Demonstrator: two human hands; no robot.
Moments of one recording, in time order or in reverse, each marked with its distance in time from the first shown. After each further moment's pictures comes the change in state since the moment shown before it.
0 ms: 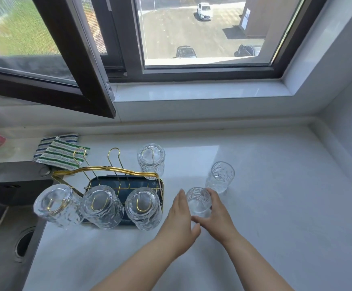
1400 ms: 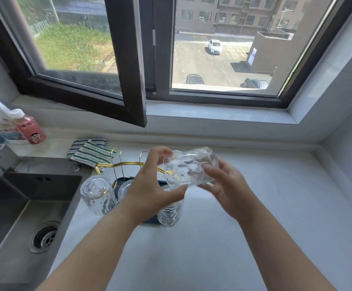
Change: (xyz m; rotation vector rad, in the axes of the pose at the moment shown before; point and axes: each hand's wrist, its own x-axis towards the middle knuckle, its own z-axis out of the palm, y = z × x) left_hand -0.072 0.004 -0.147 -0.369 0.399 0.283; right_hand -0.031 -0.167 -0.025 0.798 -0.304 -0.232
